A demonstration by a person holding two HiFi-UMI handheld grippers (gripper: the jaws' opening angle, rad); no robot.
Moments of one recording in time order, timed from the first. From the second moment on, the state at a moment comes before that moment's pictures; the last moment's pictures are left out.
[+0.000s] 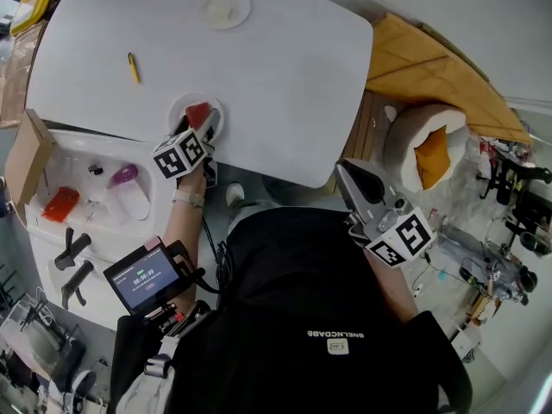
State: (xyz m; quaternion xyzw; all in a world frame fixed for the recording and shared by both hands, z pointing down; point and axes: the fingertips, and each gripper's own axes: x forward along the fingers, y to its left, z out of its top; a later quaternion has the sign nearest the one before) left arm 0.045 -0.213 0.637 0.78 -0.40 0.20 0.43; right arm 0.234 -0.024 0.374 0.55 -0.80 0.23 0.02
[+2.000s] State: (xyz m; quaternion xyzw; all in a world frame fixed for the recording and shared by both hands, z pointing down) left arm -0.033 -0.134 0.426 0.86 -0.41 0.01 0.31; right arm 0.089 -0.089 0.355 0.35 -0.90 0.27 -0.04
